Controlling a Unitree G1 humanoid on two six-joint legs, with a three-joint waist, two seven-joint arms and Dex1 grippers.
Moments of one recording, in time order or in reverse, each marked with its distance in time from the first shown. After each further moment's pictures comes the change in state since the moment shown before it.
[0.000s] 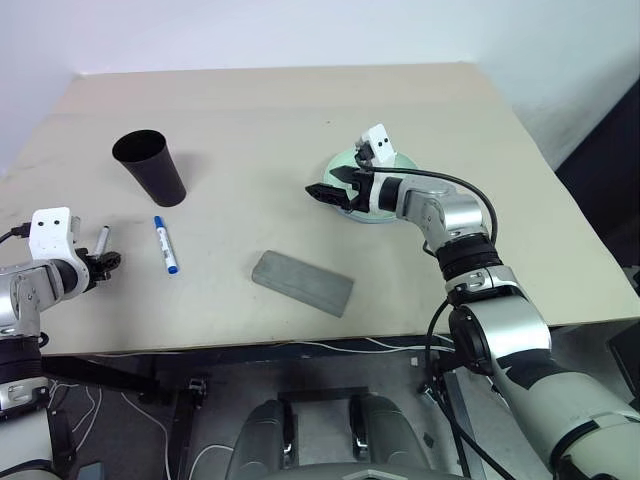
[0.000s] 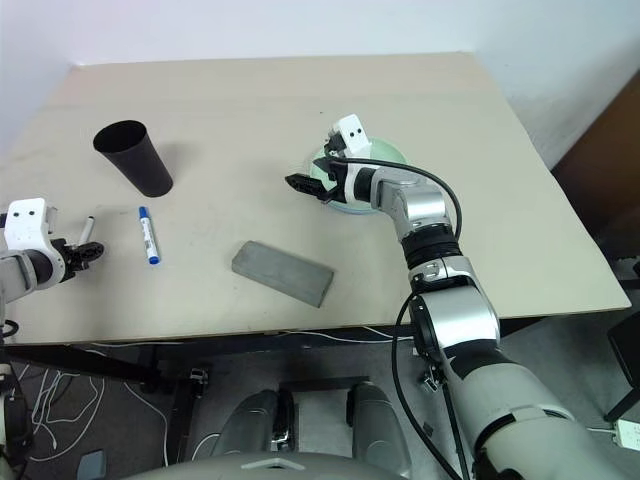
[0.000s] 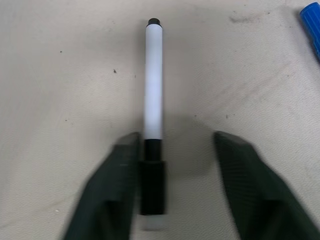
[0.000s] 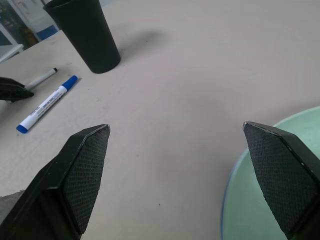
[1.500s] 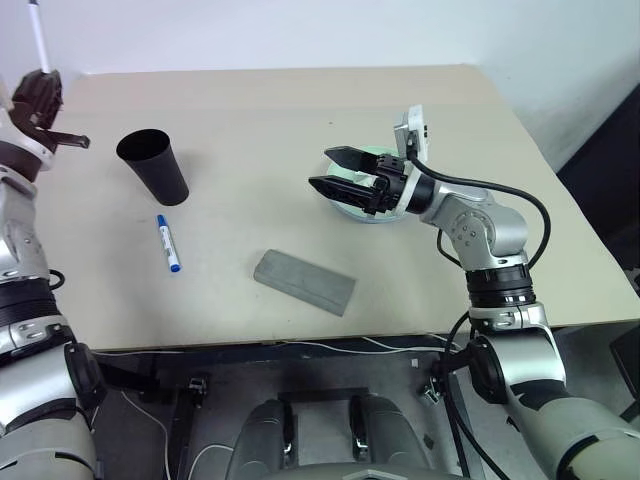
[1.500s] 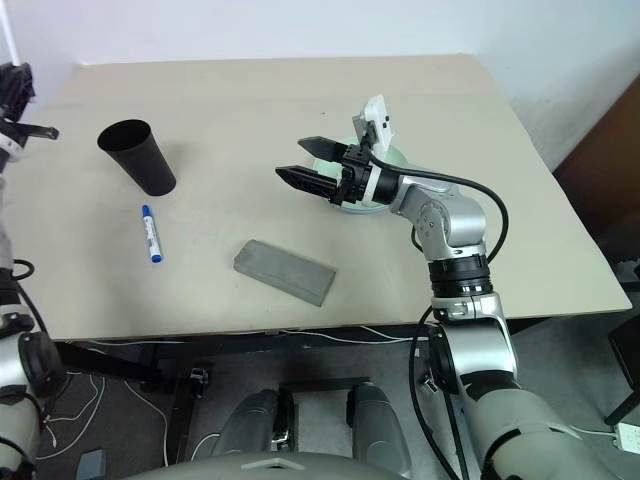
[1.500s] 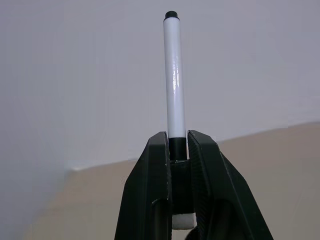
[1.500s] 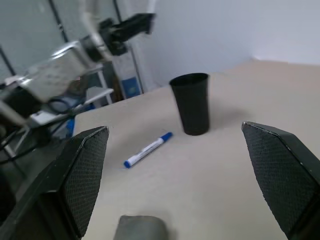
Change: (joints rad) left arm -0.390 -0.091 0.039 0.305 0.043 -1.048 -0.175; right arm 0.233 -0.088 -0.037 -0.589 0.261 0.115 0.204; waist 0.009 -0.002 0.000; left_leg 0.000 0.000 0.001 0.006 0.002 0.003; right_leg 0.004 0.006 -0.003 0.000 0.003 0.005
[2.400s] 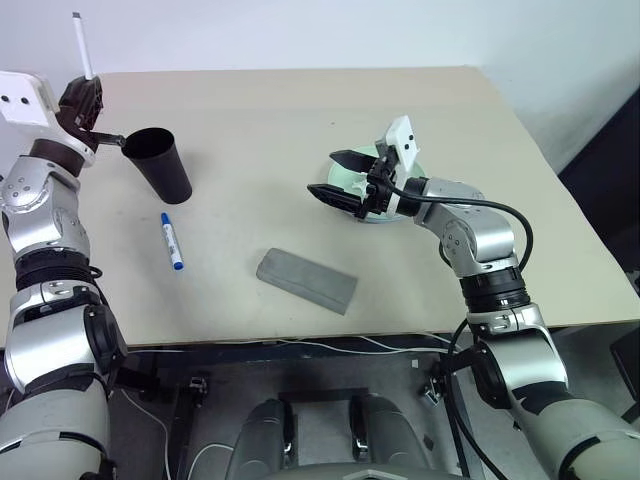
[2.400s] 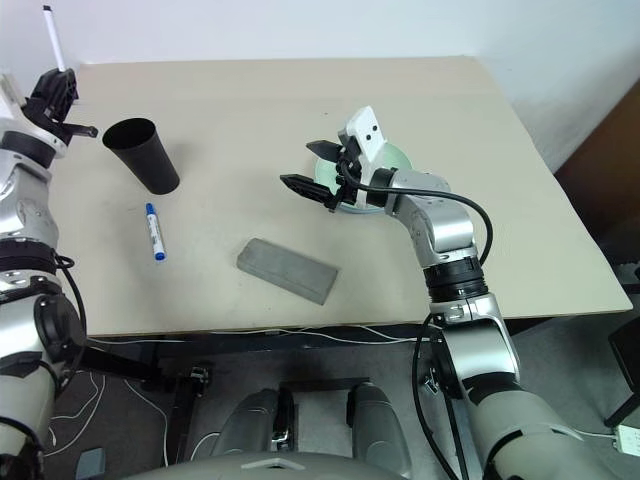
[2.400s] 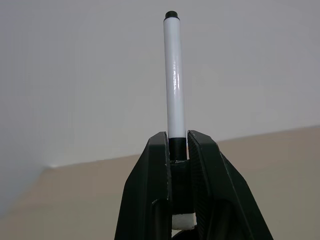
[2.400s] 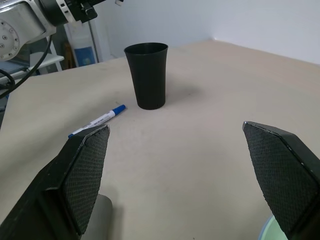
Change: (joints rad) left arm -0.168 -0.042 -0.049 0.383 0.032 -0.232 -0.045; right arm -0.012 0.005 0.081 0.102 -0.152 -0.164 -0.139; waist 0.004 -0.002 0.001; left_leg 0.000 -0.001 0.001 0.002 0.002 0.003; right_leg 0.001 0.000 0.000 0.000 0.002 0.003
